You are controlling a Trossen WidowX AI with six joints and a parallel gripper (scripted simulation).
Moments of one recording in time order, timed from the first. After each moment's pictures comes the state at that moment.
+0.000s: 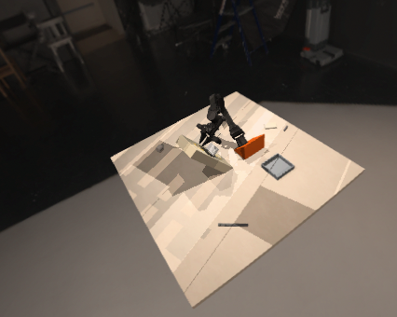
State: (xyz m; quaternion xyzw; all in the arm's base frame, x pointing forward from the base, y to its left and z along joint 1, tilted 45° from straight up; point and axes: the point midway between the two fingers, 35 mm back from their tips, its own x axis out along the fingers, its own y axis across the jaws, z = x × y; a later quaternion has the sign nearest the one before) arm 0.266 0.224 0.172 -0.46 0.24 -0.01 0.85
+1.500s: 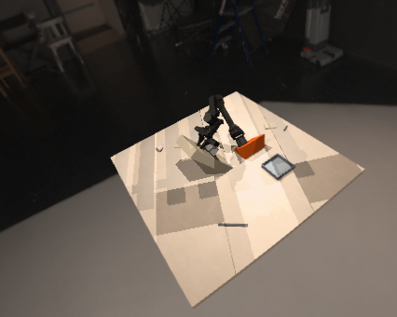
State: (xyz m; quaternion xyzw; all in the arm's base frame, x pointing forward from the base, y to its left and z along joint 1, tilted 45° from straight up) arm 0.285 0.218 0.166 -0.46 0.24 -0.01 0.85
